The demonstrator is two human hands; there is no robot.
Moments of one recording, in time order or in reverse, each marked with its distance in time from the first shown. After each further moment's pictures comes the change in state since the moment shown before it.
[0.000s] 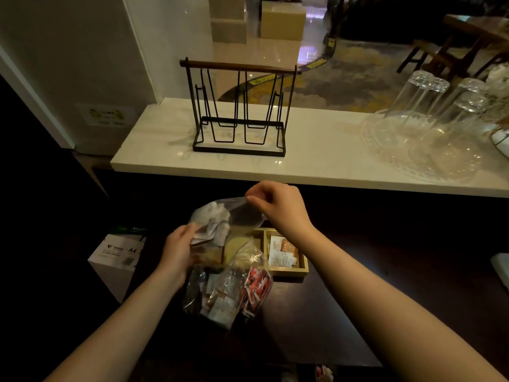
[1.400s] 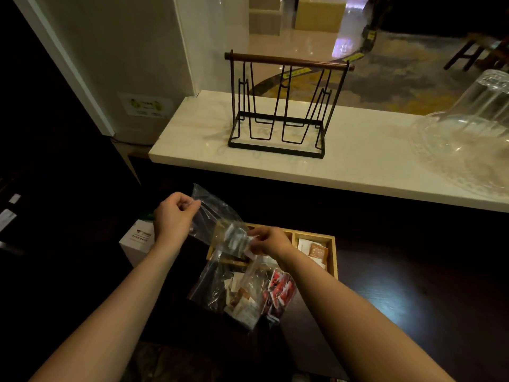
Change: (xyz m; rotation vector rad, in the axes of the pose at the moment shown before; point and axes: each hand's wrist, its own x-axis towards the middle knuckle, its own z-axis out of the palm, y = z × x) left_hand 0.031 0.048 -0.050 0.586 0.335 0.462; right_hand -0.006 0.053 0.134 0.446 -0.406 0.484
